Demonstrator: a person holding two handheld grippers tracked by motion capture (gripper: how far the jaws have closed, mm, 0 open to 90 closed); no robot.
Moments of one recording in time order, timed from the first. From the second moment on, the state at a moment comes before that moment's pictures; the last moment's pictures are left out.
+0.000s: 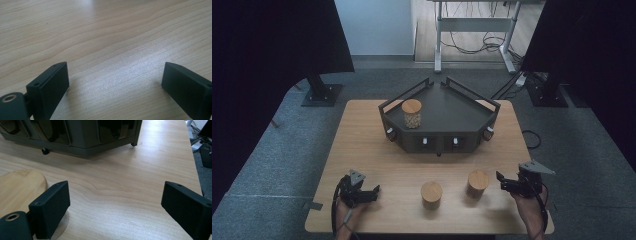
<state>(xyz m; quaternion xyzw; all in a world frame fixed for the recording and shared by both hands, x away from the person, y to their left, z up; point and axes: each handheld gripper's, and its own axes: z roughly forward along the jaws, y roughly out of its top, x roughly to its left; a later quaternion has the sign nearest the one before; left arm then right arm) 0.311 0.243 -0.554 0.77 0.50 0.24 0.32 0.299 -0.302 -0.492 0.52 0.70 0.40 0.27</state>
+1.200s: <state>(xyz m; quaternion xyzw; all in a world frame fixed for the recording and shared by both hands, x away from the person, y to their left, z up) 0.313 0.244 -0.555 0.77 0.50 0.22 0.32 0.294 -0.263 -0.464 0.49 0.71 0.42 0.28</state>
